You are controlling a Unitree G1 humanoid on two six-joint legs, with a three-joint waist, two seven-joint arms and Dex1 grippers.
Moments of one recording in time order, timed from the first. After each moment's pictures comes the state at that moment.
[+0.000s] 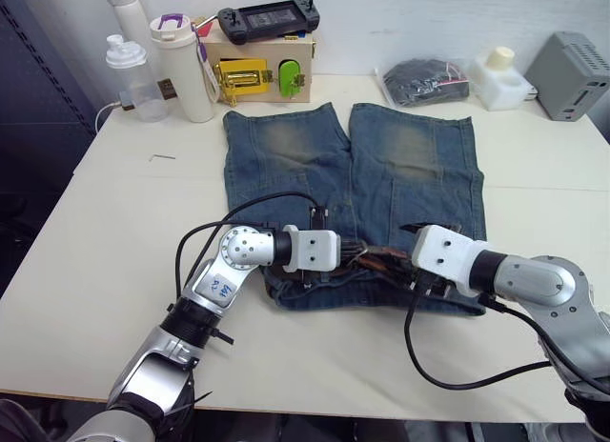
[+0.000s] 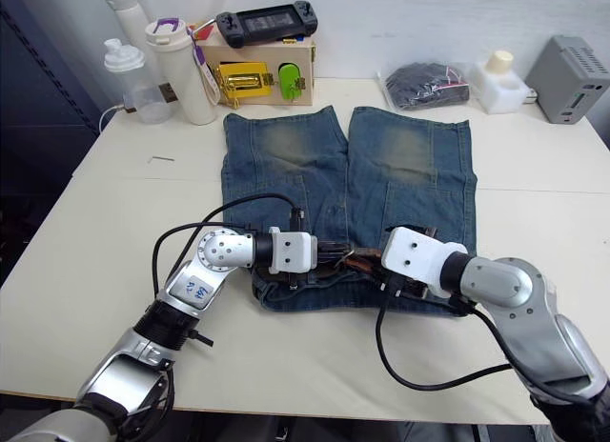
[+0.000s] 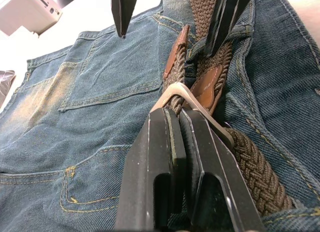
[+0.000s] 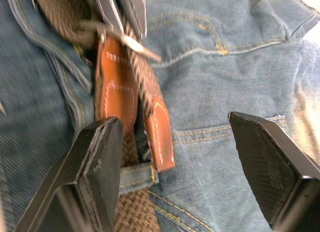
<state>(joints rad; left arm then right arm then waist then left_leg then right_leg) -0.63 0.33 -0.36 0.15 0.12 -0.20 -0.86 -0.21 -0.85 0.07 -0.64 -0.04 0.59 0.81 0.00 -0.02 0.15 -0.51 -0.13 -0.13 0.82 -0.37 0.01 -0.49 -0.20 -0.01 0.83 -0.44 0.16</state>
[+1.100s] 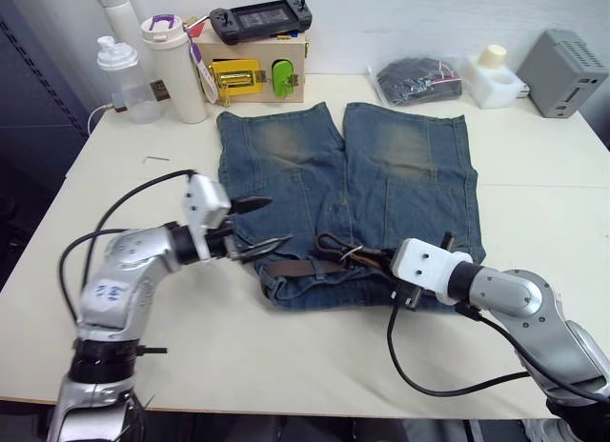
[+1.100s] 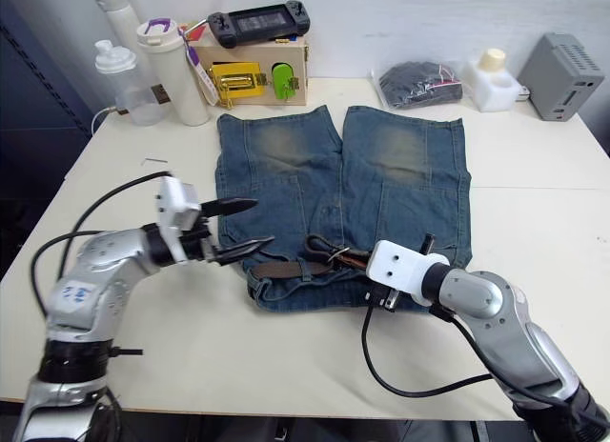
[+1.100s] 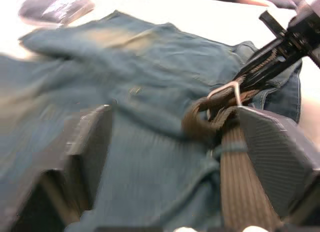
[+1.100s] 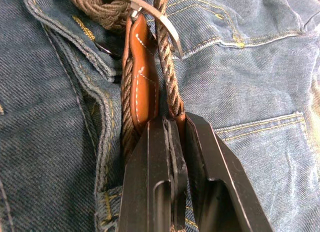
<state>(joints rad) -0.35 0.54 0.16 -0.28 -0.51 0.56 -0.86 -0.19 -0.80 0.16 -0.62 -0.08 0.57 0.72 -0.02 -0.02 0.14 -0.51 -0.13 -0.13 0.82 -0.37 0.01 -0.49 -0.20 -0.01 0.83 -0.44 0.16</state>
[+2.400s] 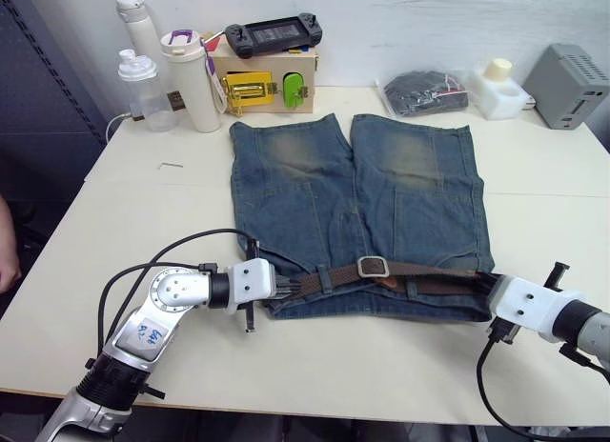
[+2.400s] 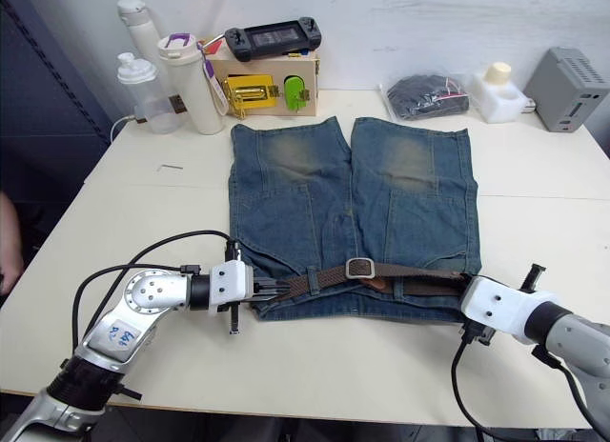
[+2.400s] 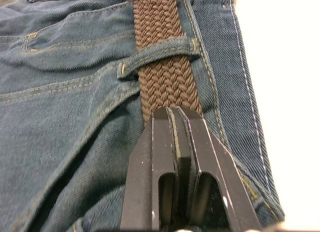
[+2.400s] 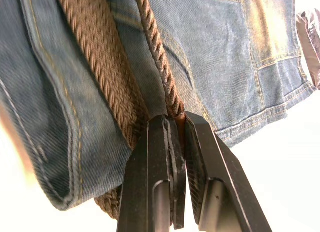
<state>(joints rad) -0.26 0.64 -0.27 -0.16 -0.13 0.04 -0.90 0.35 -0.91 -0.37 -0.37 -0.13 -0.01 0.70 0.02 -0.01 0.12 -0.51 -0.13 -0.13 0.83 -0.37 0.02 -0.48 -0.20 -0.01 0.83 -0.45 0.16</state>
